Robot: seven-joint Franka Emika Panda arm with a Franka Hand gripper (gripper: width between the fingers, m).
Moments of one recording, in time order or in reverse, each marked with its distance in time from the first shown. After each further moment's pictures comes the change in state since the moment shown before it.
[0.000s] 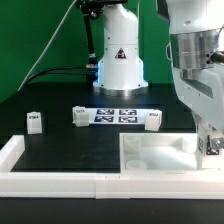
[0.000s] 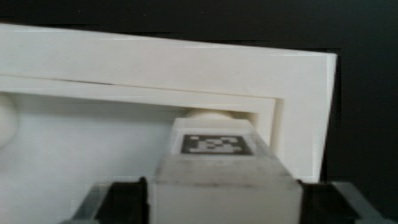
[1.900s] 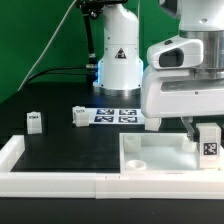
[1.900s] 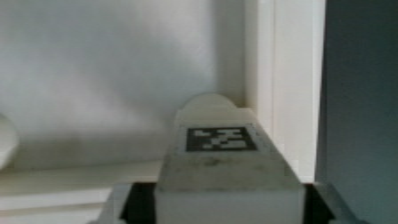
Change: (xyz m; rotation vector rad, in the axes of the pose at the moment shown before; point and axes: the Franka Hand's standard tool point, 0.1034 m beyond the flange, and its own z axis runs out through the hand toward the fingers) arm 0.002 -0.001 -0.002 -0.112 -0.001 -1.368
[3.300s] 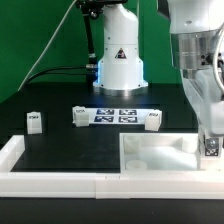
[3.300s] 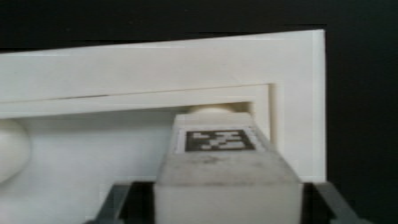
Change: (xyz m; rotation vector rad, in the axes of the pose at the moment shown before) arm 0.000 -0.002 0.002 0.096 -0.029 1.647
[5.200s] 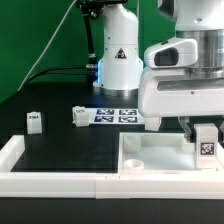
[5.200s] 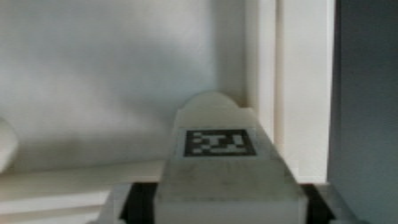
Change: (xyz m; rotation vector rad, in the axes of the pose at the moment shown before) arm 0.006 0.000 -0.001 -0.058 0.066 -1.603
